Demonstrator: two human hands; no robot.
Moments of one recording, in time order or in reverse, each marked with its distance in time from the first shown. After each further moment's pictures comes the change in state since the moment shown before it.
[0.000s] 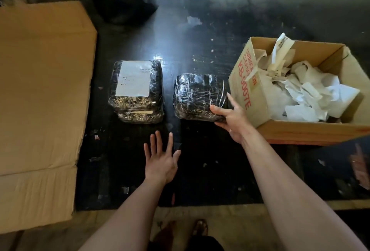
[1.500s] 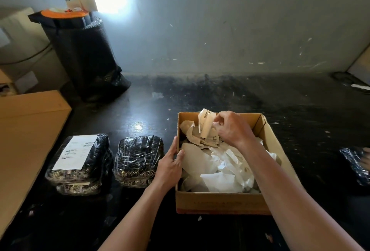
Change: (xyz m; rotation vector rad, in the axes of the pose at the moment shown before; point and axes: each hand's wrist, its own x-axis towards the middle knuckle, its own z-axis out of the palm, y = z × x) left_hand 0.066 0.290 -0.123 -0.934 0.245 0.187; right_hand 0.025 -0.200 -0.204 -1.118 0.241 -0.725
